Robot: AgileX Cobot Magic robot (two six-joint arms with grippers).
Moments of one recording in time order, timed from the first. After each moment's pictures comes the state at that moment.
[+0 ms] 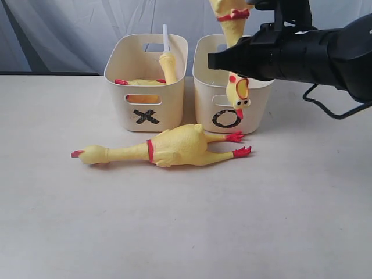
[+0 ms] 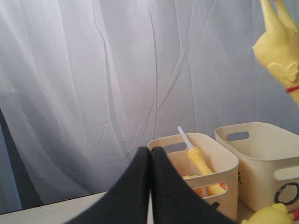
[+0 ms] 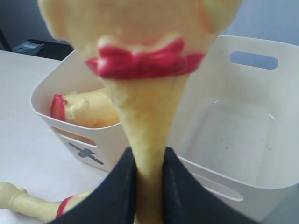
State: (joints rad) left arm -0.27 0.23 -0.28 1.16 0.00 -1.07; right arm 0.49 1.52 -0.99 1.03 0.00 -0.89
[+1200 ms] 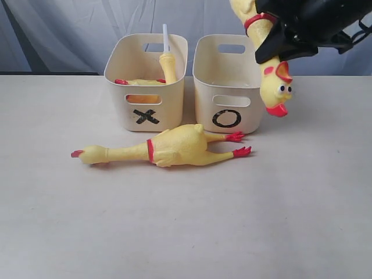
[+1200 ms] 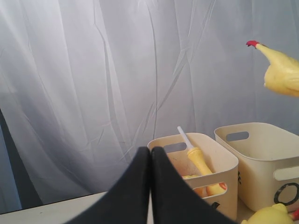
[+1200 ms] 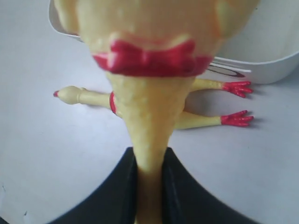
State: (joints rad) left arm -0.27 0.23 -0.28 1.16 0.00 -1.07; right arm 0.17 1.65 -1.52 0.58 1.10 -0.18
